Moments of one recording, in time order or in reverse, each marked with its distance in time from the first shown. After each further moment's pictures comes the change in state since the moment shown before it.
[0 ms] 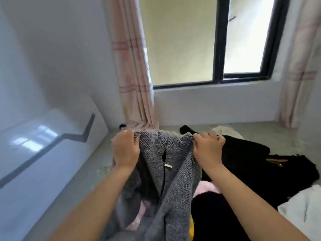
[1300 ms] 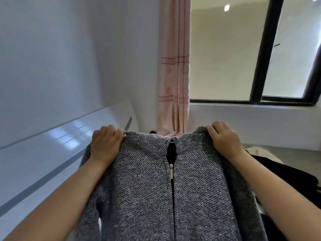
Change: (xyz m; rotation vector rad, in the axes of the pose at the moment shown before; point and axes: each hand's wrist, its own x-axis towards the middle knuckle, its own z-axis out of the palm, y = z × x) left_hand 0.001 -0.244 -0.181 0.480 0.172 0.334; right_hand 0.023 -0.179 0.010 -0.069 0.022 -0.603
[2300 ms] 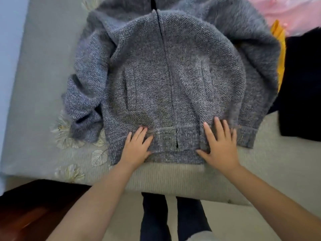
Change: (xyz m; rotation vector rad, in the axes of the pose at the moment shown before) left_hand -0.474 0.158 0.168 -0.444 -1.622 0.198; right_hand -0.420 -0.227 0.184 0.290 -1.249 0.517
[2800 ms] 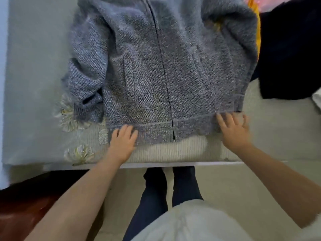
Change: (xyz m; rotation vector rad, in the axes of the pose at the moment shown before) left_hand -0.080 -0.042 0.016 0.174 -0.035 0.081; right_hand -0.077 0.015 0.000 -0.458 -0.369 0.154
